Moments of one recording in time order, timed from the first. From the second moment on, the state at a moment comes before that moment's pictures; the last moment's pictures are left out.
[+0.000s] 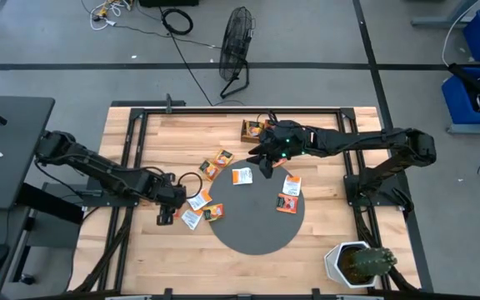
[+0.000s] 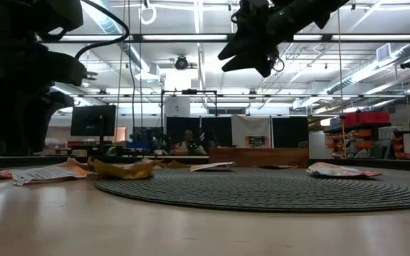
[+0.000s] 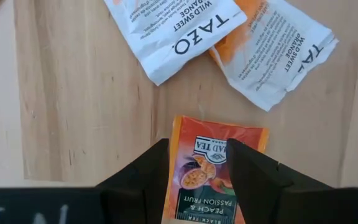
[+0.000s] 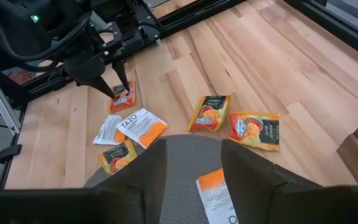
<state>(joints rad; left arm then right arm) -0.32 1.21 0.60 -0.68 -0.10 -0.34 -0.17 1.44 1.03 -0.14 -0.12 0.31</state>
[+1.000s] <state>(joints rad) -0.23 1.21 0.45 -0.49 0.02 -0.33 -0.17 1.44 1.03 -0.13 -0.12 0.33</state>
